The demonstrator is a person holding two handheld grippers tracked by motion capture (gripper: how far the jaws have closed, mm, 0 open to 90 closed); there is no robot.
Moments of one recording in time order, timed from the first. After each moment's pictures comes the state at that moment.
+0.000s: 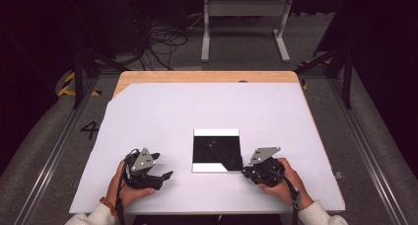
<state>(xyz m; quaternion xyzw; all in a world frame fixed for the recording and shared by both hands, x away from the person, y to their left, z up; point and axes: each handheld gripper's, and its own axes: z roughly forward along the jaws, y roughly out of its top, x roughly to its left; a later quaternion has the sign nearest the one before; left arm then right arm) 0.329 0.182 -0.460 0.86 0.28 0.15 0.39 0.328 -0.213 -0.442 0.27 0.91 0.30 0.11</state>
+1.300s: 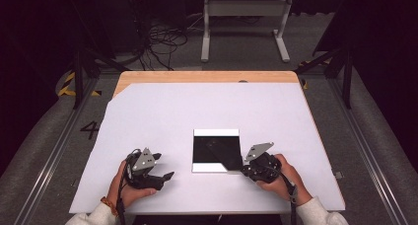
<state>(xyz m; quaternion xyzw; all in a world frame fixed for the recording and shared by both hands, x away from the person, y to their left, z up) 0.330 0.180 -0.461 0.87 0.27 0.14 0.39 0.337 -0.203 -0.436 0.26 0.92 0.26 0.10</state>
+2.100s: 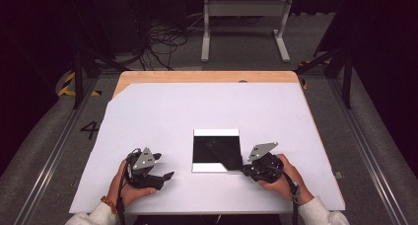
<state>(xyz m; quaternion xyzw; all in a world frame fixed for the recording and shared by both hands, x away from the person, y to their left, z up) 0.333 0.181 -0.463 0.87 0.27 0.14 0.39 0.338 -0.210 -0.439 0.26 0.92 0.28 0.09</state>
